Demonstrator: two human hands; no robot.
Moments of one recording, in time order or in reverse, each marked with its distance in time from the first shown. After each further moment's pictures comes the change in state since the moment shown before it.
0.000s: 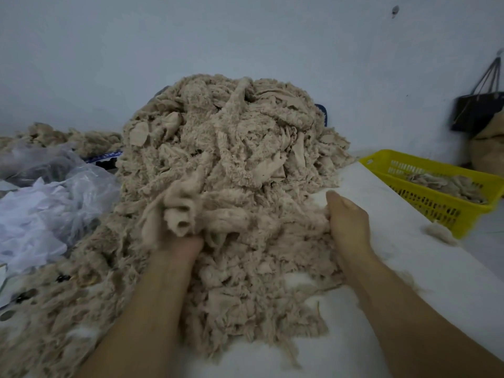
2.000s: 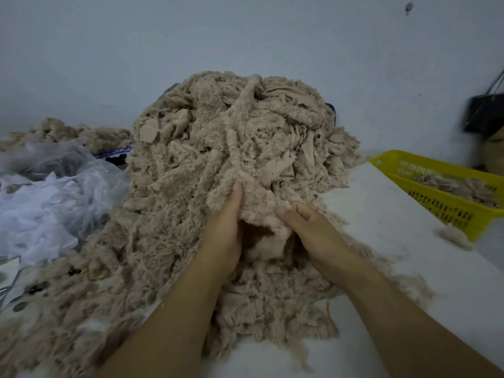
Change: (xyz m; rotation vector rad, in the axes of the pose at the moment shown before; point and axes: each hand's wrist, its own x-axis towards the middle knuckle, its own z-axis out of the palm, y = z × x) left_hand -0.033 -0.022 0.033 -0.183 -0.447 0.170; right_hand -0.015 0.015 0.031 0.104 -0.684 -0.095
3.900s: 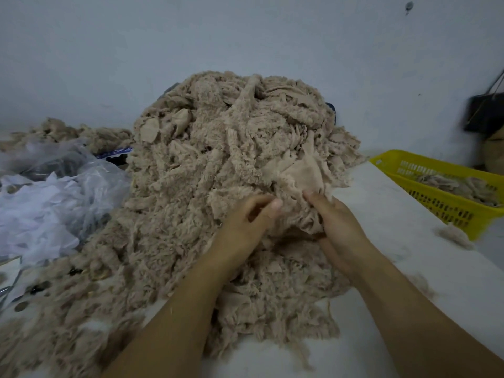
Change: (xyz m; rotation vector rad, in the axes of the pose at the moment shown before) left_hand -0.010 0.003 -0.004 0.791 -0.250 0.323; right_hand -0.001 -0.019 -0.016 0.266 0.178 0.033
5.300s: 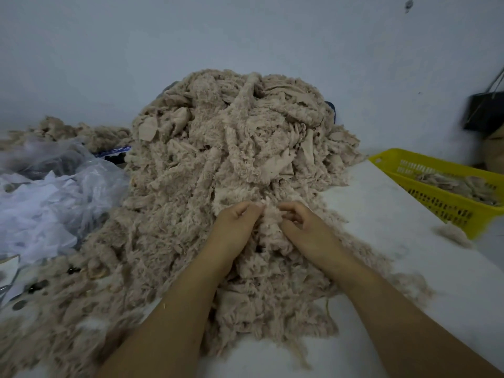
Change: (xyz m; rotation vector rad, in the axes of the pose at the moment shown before) left_hand 0.011 -0.019 0.000 -0.166 0.116 -0.231; right_hand 0.006 0.028 0.002 -0.707 -0.159 -0.093
